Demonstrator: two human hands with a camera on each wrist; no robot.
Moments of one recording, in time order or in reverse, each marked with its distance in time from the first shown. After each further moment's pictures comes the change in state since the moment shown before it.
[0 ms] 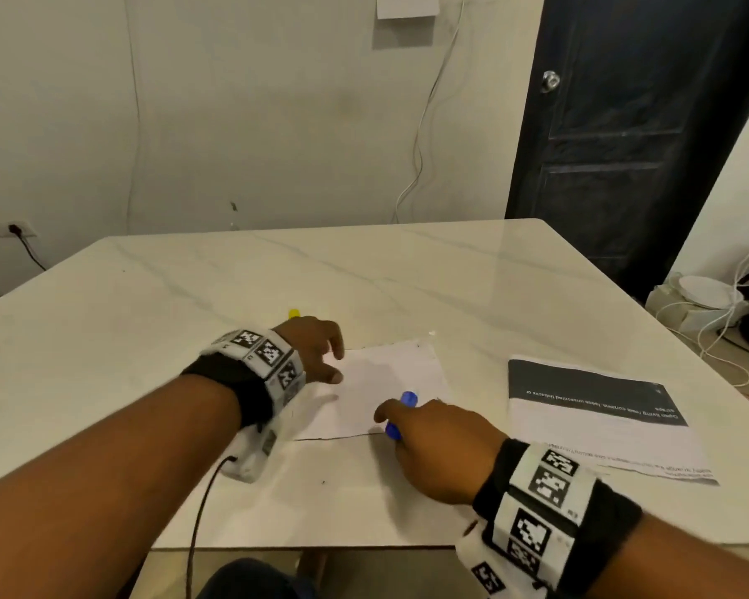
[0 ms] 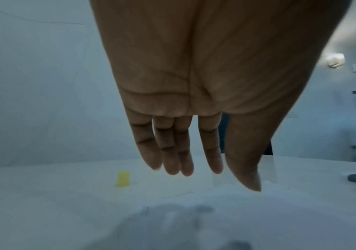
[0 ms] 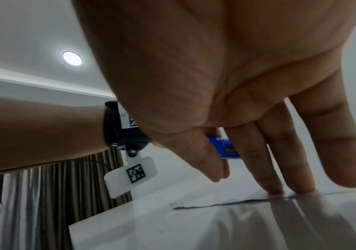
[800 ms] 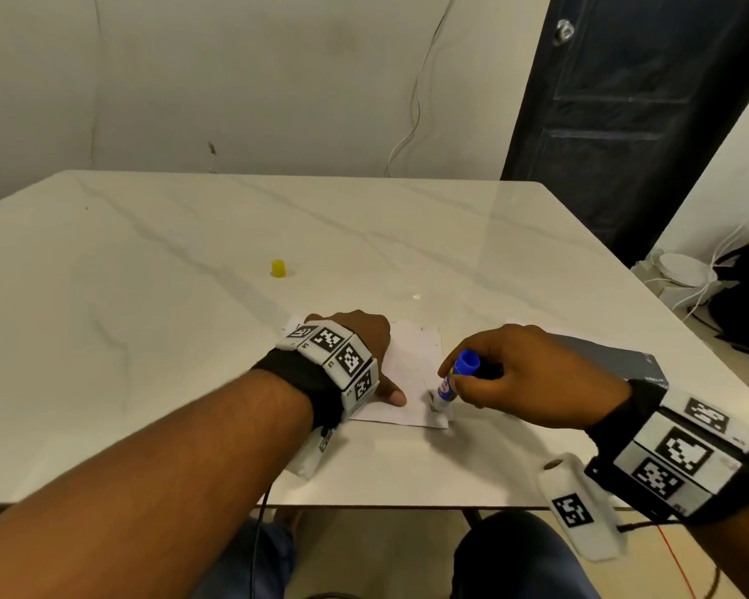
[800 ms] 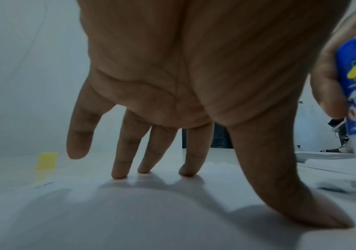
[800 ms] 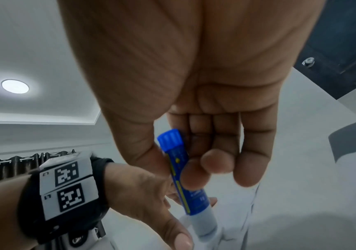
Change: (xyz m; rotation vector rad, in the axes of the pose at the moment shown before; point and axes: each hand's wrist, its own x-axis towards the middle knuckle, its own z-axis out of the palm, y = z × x) left_hand 0.011 0.069 0.052 0.199 -0.082 0.019; right_hand -0.027 0.068 -0.040 0.295 0.151 0.050
